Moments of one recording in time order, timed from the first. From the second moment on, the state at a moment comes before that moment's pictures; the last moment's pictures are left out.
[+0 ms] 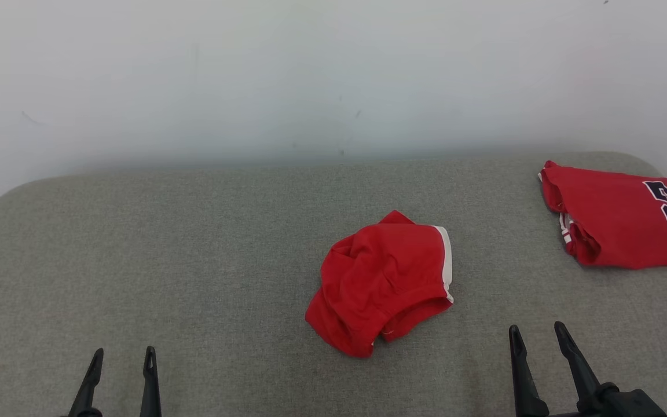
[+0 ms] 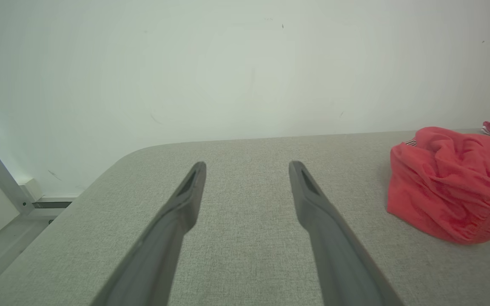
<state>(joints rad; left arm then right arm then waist) 0.06 0.36 -0.26 0.06 -0.36 0.21 -0.25 0.13 -0.05 -0.03 0.02 0.12 0.13 -0.24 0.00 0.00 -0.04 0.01</state>
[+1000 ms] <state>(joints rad) -0.17 0.22 -0.49 0.22 -0.32 0.06 -0.24 0.08 -0.05 -0.01 0.03 0.13 0.13 -0.24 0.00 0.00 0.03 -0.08</state>
